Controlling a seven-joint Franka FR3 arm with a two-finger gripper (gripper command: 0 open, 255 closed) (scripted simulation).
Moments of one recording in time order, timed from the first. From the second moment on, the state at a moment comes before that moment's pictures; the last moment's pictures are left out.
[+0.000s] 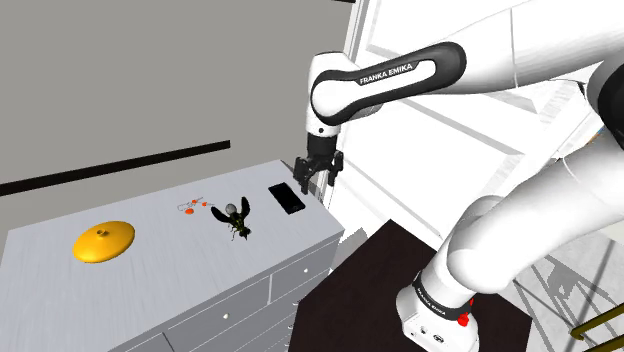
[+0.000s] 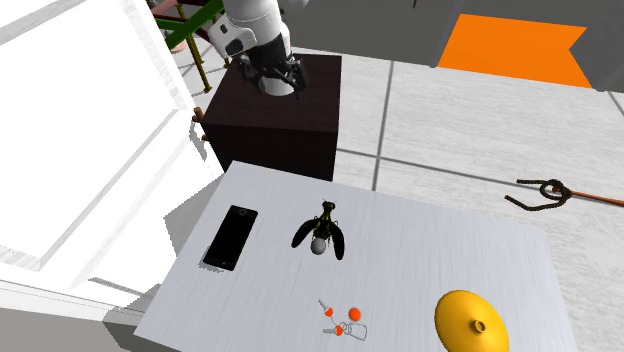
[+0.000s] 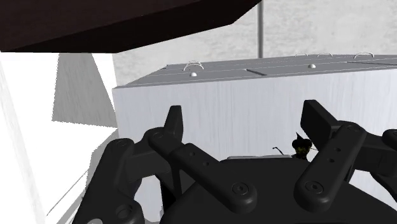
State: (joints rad) arm 0.07 -0.30 0.09 -2.45 0.17 1.95 0.25
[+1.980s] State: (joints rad) arm 0.21 0.66 0.14 -1.82 0.07 2.34 0.43
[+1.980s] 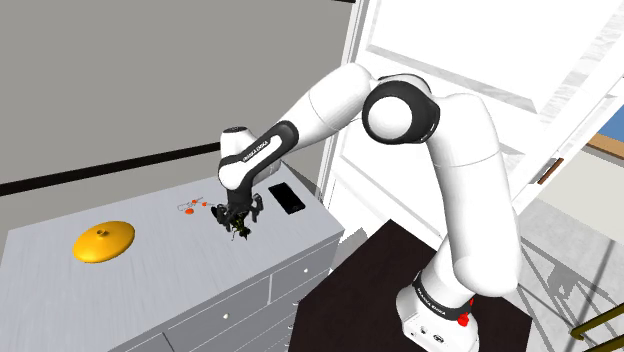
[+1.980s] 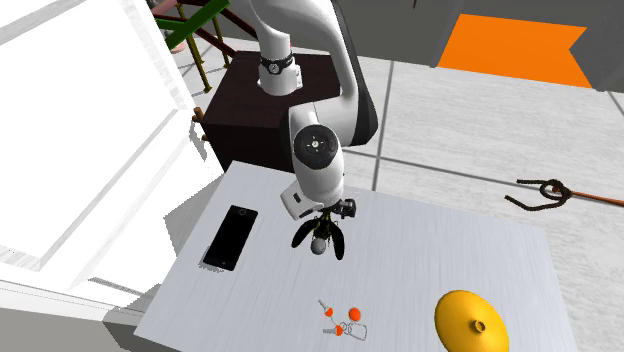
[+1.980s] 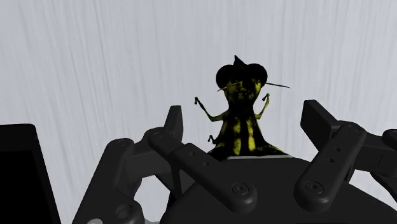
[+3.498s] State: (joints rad) arm 0.20 0.57 0.15 -1.83 0.07 2.26 0.44
